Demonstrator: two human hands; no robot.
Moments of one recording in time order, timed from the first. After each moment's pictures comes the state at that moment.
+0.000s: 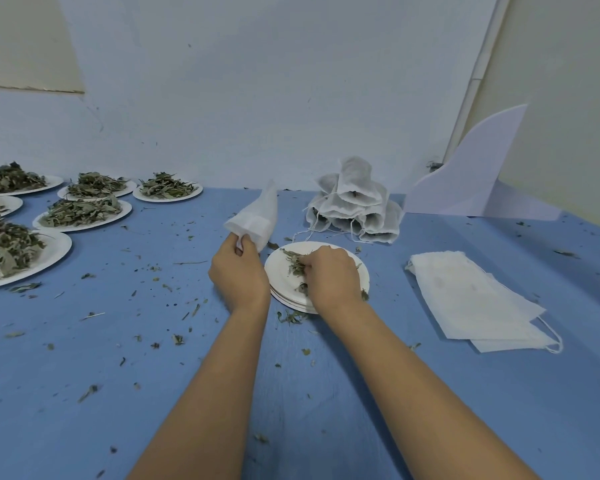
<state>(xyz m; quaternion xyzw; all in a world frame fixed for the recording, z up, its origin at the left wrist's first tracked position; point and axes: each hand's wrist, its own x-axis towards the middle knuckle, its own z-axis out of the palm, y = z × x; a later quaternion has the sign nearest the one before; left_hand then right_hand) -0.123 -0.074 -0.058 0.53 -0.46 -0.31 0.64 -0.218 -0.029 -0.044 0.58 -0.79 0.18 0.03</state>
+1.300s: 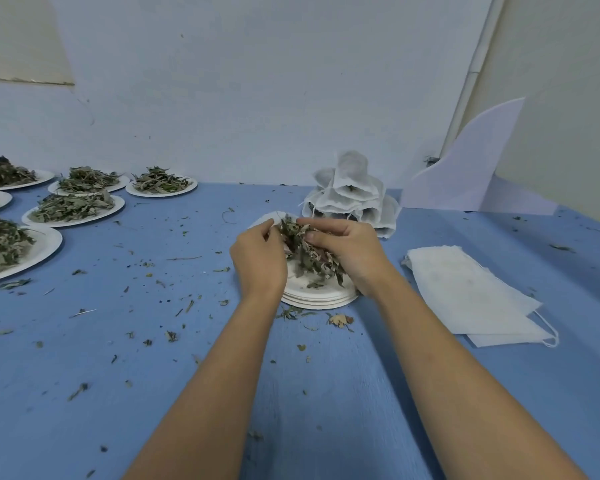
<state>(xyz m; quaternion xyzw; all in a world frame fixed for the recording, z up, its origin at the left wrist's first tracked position) -0.137 -0.059 -0.037 0.52 -0.59 -0.31 0.54 -0.255 -0.015 -0.022 0.52 -0.49 0.60 -0.36</state>
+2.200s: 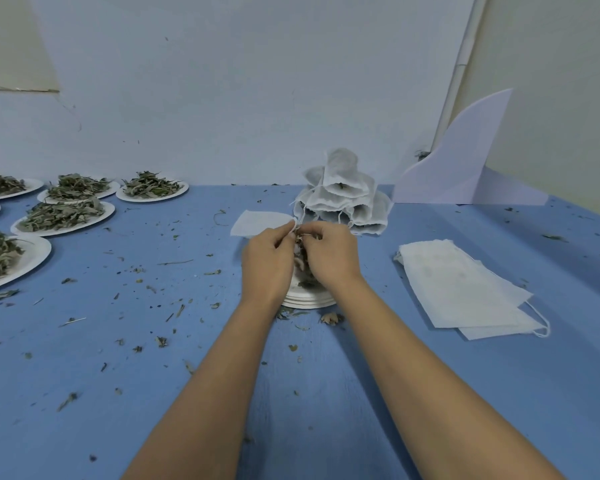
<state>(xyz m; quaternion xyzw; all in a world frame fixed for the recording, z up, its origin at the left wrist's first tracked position) -0.147 -0.052 -0.045 0.41 -0.65 -0.38 0.52 -0.232 -0.027 -0.029 0.49 -0.69 0.52 -0.12</state>
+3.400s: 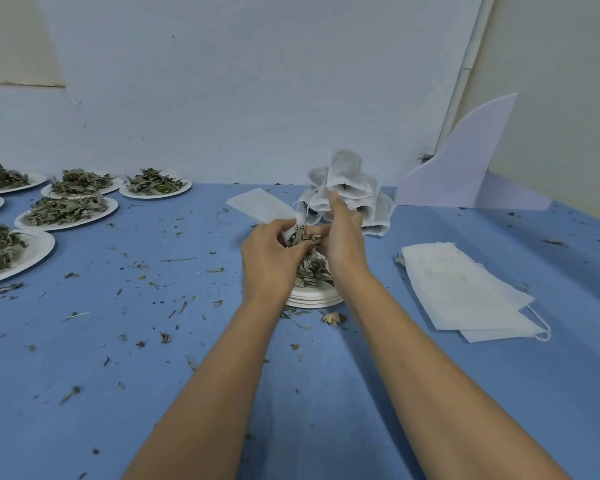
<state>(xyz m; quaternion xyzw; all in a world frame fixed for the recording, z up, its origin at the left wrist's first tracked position) -0.145 -0.053 -0.044 0.43 -0.68 -0.25 0.54 -0.235 -0.033 -0.019 0.32 -0.60 0.68 -0.30</state>
